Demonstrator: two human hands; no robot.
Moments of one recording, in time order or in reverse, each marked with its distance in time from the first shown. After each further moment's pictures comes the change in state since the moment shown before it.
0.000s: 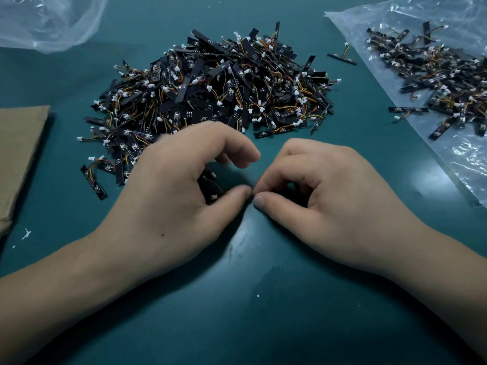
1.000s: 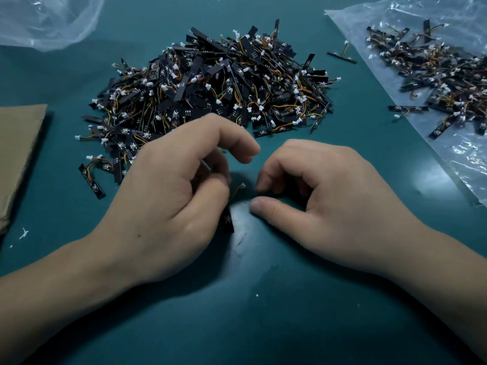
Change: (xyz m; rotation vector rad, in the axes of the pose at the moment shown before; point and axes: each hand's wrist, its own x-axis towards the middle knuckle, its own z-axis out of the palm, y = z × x) left_hand -0.004 0.001 0.001 -0.201 -0.022 -0.058; right_hand -0.001 0.000 -0.001 -0.049 0.012 -0.052
